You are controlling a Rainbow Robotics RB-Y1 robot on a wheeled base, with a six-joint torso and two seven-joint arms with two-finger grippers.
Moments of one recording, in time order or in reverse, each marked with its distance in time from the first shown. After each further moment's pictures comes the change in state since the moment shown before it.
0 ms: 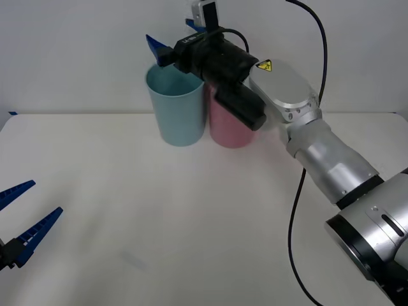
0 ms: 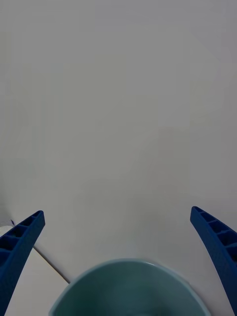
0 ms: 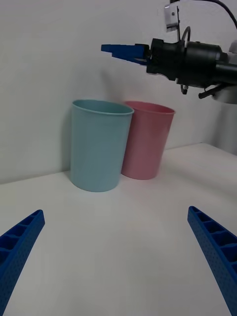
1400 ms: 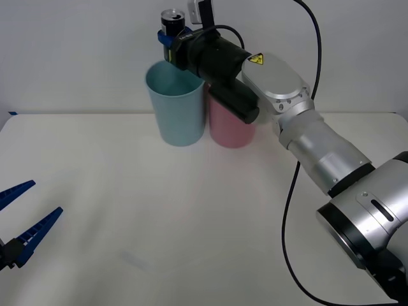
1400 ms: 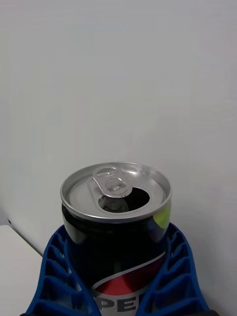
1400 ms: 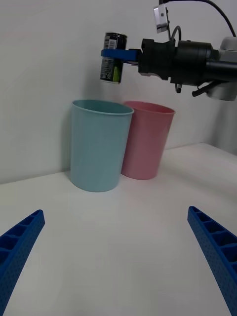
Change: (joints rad) right arm -0.106 0.047 -0.007 0.167 0.019 0.015 -0.050; left arm 0.000 0.000 0.000 0.000 0.000 0.000 0.000
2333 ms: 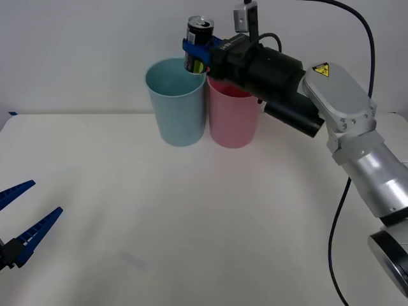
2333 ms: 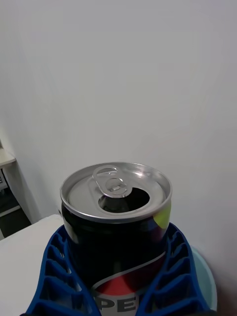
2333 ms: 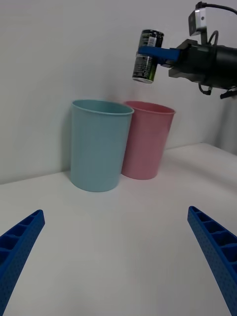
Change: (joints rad) right arm 0.207 -0.174 -0.078 -0.304 -0.013 -0.285 -0.116; left arm 0.000 0.000 0.000 0.000 0.000 0.000 0.000
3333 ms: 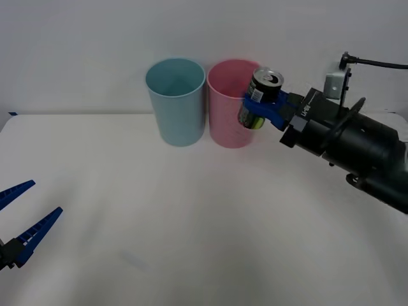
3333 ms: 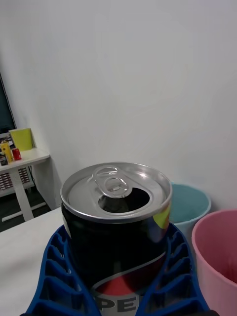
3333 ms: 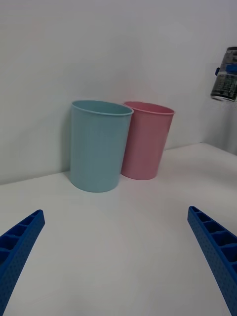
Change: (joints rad) right arm 0.592 -0.325 -0.093 -0.660 -0.260 -0.087 0.072; left arm 0.000 0.000 0.000 0.000 0.000 0.000 0.000
